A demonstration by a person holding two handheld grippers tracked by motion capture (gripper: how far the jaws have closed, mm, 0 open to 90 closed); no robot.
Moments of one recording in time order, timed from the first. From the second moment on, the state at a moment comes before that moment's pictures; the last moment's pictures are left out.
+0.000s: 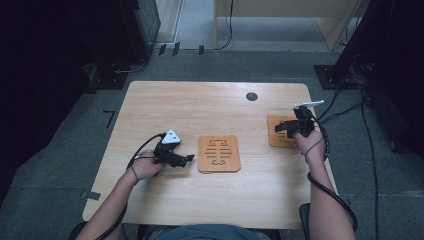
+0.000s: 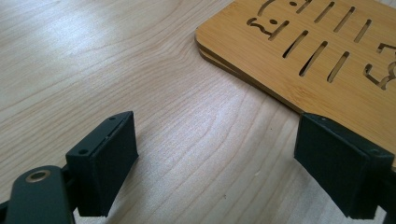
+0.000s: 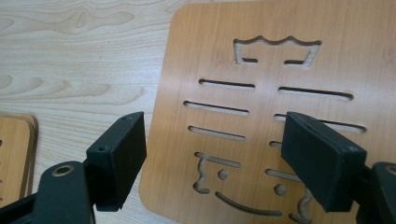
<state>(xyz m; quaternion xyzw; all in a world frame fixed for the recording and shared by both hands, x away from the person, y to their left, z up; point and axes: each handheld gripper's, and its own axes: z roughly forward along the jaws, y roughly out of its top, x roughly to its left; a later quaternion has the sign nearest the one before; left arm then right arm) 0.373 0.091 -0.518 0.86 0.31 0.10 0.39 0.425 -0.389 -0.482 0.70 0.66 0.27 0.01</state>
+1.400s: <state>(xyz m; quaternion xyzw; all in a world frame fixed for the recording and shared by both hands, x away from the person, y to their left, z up) 0.373 0.091 -0.518 0.86 0.30 0.11 0.39 0.424 -0.319 -0.482 0.63 0.74 0.25 0.00</state>
